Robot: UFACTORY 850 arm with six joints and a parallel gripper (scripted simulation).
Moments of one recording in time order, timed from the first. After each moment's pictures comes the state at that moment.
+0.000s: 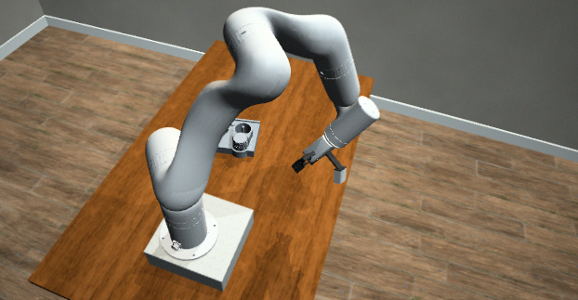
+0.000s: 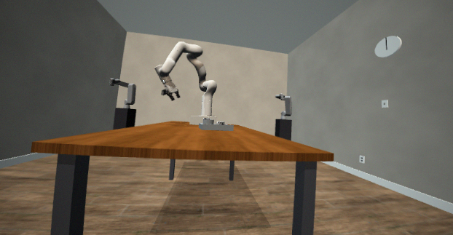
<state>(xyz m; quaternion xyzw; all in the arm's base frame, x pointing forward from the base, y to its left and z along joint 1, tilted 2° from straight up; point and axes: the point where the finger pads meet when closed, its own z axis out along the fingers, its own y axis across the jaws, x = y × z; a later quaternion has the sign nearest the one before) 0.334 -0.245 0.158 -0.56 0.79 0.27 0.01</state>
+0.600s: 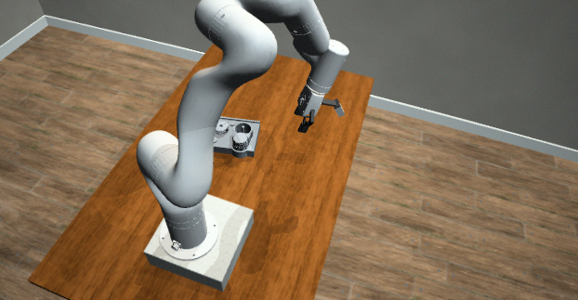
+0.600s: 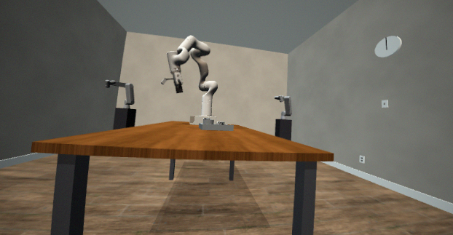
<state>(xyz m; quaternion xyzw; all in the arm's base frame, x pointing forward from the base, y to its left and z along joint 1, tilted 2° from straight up) 0.476 -0.164 0.192 -0.86 0.48 0.15 0.02</state>
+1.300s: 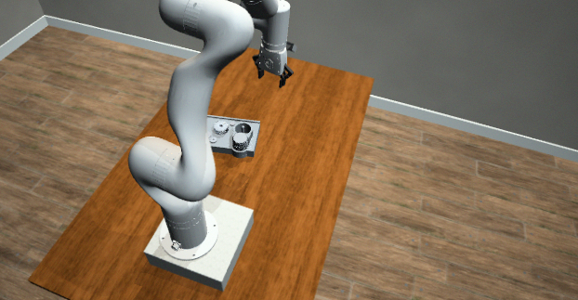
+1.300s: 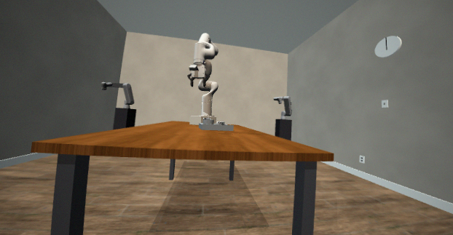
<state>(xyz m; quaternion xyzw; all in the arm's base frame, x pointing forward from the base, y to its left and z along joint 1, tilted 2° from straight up) 0.586 0.012 0.223 -1.00 0.03 0.01 0.00</state>
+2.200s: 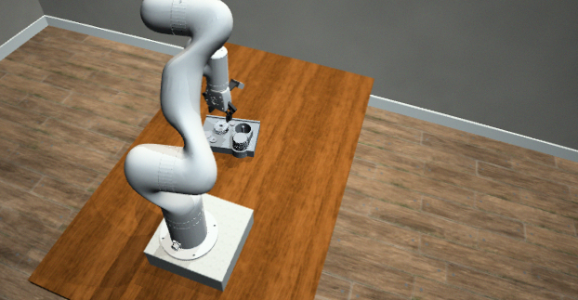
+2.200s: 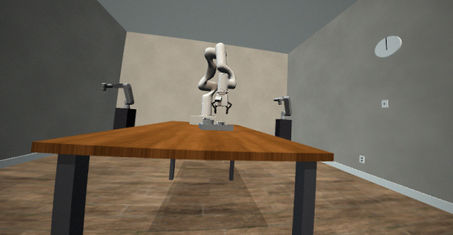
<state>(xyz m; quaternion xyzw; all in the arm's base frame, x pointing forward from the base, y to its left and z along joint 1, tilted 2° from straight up) 0.490 0.187 0.028 -1.00 0.06 0.01 -0.02</state>
